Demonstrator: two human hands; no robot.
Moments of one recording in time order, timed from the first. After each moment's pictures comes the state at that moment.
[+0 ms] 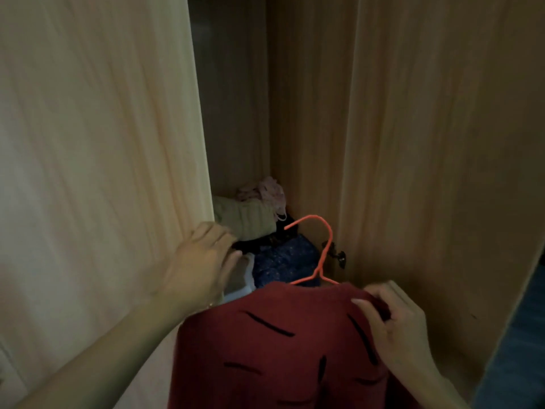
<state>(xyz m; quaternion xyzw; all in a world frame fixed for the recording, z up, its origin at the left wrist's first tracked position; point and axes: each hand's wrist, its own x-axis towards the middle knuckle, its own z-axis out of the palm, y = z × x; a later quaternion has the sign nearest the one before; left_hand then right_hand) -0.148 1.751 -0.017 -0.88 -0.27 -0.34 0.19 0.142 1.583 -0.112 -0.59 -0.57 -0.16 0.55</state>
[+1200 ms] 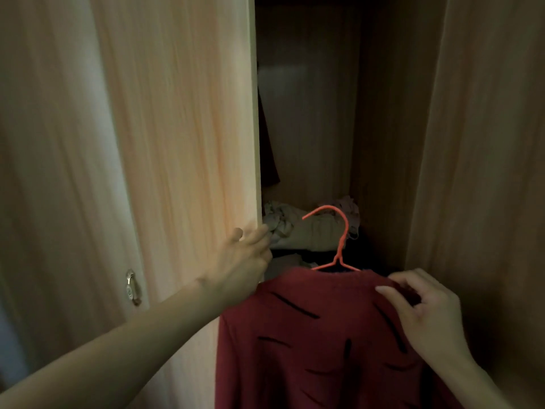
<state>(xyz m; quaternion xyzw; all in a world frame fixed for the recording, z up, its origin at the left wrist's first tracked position) -0.160 1.636 0.022 -0.81 -0.44 -0.04 0.39 0.151 1.587 -0.051 -0.46 -0.66 -0.10 0.58</state>
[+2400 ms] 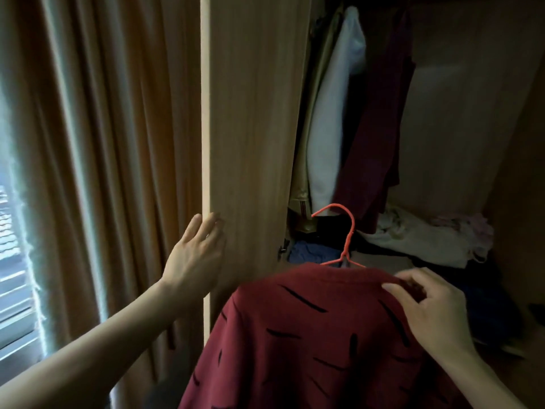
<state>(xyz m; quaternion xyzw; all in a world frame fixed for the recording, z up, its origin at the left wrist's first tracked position) -0.426 1.419 -0.019 -0.61 -0.67 -0.08 0.41 -0.051 1.524 -0.043 -0.37 -0.76 0.01 0.54</state>
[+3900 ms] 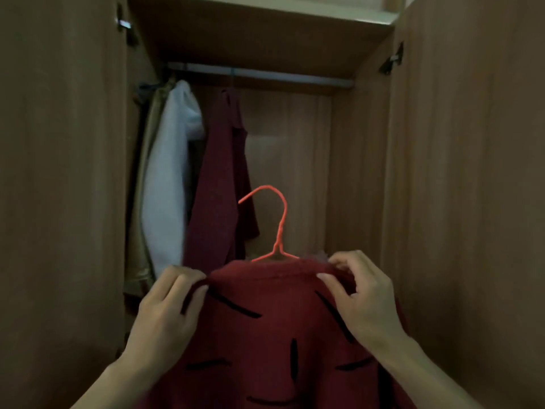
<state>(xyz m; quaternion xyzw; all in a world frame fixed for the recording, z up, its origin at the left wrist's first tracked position) -0.217 1.584 0.039 -0.69 -0.31 -0.60 0.26 0.087 1.569 0.068 -0.36 -0.69 -0.18 0.60</state>
